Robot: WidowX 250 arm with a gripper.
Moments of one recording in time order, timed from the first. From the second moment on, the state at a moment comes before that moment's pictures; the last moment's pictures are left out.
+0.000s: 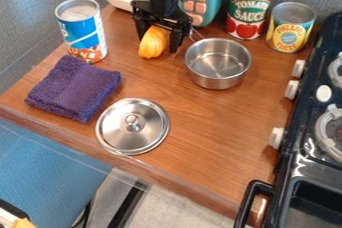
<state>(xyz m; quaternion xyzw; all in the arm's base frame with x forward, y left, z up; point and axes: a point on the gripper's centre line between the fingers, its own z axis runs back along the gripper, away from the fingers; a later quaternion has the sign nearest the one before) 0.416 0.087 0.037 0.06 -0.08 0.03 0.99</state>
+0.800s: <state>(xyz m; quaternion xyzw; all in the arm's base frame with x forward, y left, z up) 0.385 0.043 0.090 0.03 -0.10 -0.06 0.99</state>
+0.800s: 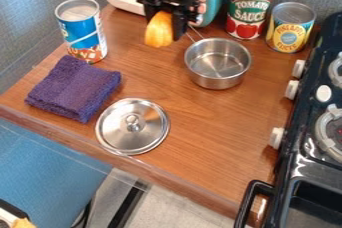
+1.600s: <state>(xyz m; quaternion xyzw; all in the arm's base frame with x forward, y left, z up) 0.283 -0.039 0.063 0.04 -0.07 -0.19 0.98</state>
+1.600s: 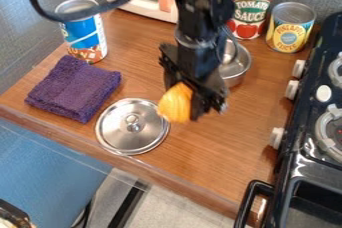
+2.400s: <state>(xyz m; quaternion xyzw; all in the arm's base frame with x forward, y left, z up) 0.265 -0.071 0.039 0.03 -0.02 -0.22 0.97</state>
